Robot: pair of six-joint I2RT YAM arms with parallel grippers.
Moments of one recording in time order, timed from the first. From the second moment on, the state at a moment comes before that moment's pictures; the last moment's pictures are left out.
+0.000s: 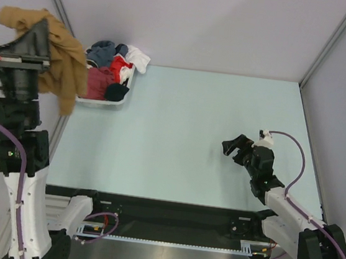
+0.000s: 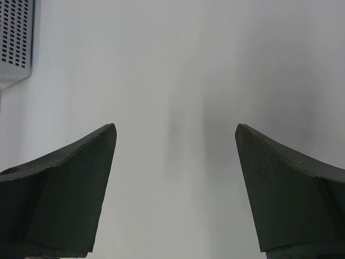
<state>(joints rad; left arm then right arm) 0.13 0.88 1.56 -0.02 -0.03 -0.96 0.31 0.96 0.27 0.33 0.04 0.68</state>
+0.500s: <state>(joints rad) -0.74 0.99 0.94 -0.12 -0.14 -0.94 0.31 0.82 0.27 0.29 0.09 0.64</state>
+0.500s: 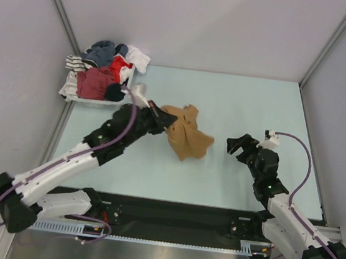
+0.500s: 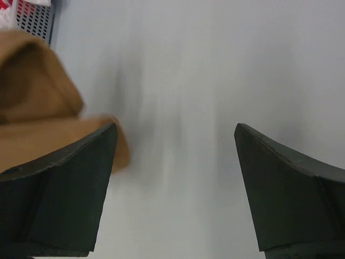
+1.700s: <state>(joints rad) -0.83 1.25 1.07 -0.35 -0.63 -0.85 0.82 1.44 0.55 0.50 -0.21 0.20</state>
